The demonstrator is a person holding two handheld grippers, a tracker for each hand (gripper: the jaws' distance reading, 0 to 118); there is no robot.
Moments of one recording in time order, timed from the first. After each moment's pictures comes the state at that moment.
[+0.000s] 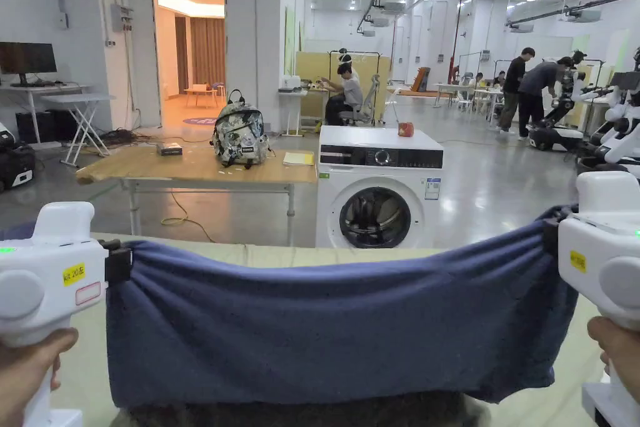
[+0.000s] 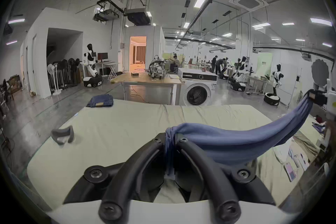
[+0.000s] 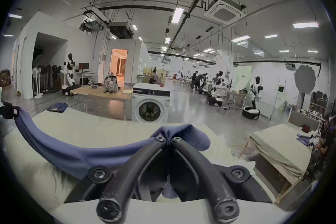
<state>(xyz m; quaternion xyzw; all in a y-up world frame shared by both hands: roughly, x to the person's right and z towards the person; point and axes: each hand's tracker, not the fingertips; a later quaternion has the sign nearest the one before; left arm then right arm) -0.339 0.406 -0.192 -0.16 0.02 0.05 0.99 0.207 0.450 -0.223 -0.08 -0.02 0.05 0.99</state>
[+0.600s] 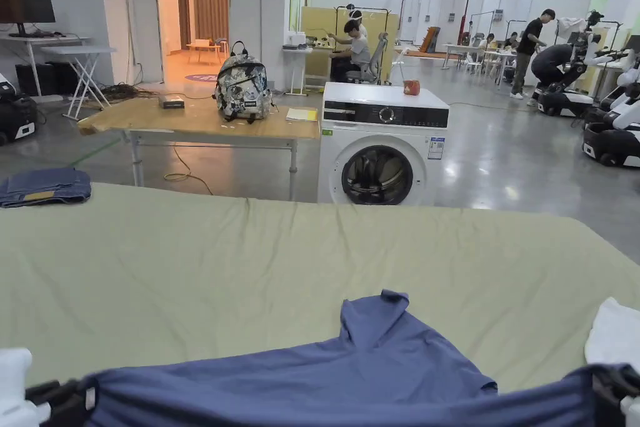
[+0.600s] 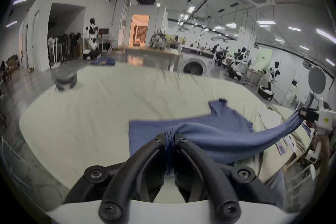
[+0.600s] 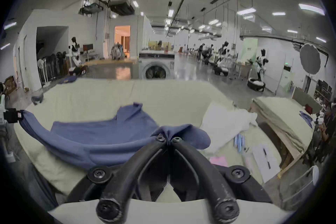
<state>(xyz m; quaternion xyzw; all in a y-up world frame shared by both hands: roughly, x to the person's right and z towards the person) -0.320 0.267 -0.059 -0.27 0.01 0.11 0.96 0.221 0.307 -0.104 -0.25 0.00 0.03 0.97</state>
